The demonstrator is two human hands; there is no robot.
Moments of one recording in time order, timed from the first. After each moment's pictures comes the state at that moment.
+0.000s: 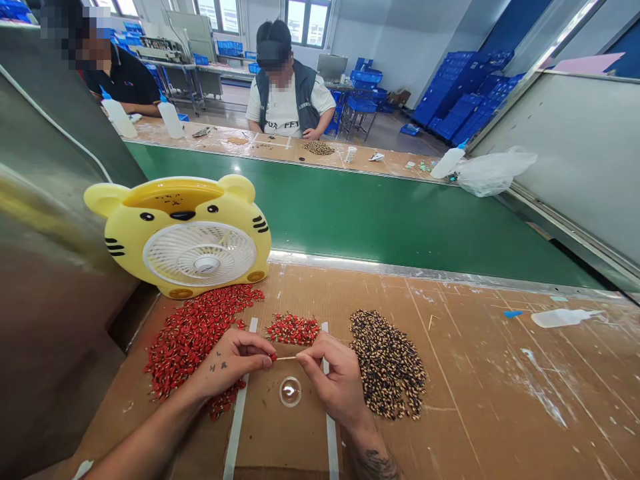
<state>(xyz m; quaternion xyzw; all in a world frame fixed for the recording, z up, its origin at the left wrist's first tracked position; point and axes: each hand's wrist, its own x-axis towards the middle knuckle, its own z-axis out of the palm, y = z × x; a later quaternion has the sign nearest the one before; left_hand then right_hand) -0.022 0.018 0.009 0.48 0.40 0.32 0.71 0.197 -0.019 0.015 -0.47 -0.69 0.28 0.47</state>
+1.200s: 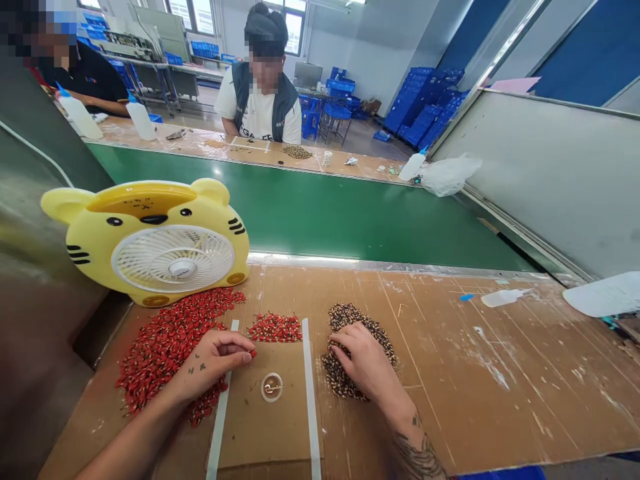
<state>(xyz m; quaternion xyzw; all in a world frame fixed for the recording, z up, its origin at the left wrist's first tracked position) -0.024 0.022 0.010 0.49 0.42 0.32 0.69 0.296 -0.022 0.015 -0.59 -0.78 0.13 0.16</state>
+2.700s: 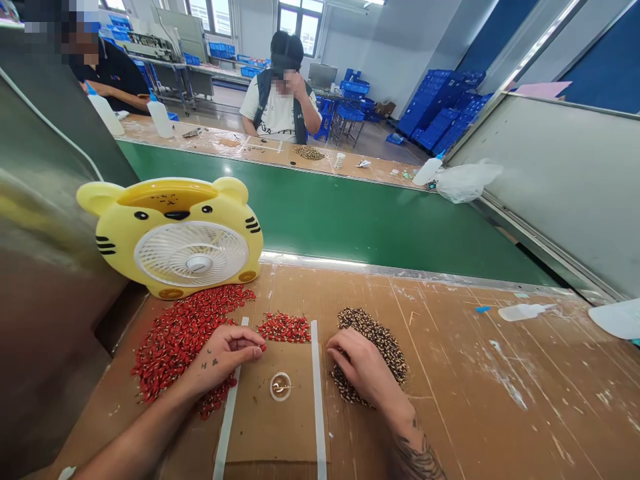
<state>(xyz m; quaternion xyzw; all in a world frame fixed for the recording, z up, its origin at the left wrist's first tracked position) -0.021 0.019 0.010 0.47 0.43 0.34 0.69 0.277 -0.016 0.019 -0.55 -0.80 0.19 0.16</state>
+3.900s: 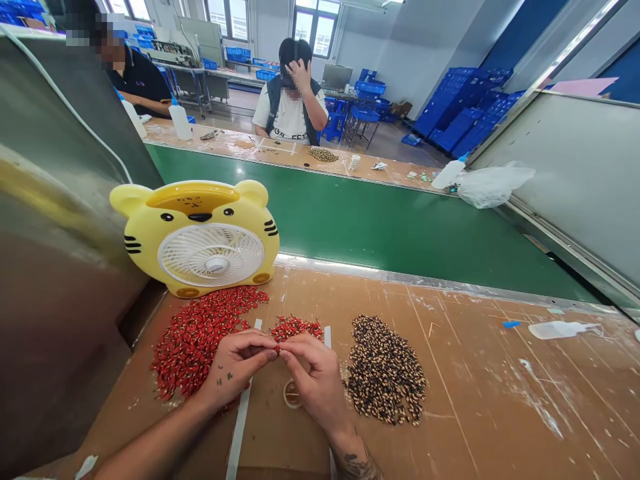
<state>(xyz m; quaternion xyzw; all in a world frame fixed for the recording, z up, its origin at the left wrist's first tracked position) -0.015 0.006 0.003 0.54 0.39 0.49 0.56 0.162 -0.016 0.018 -0.46 -0.67 0.34 0.46</state>
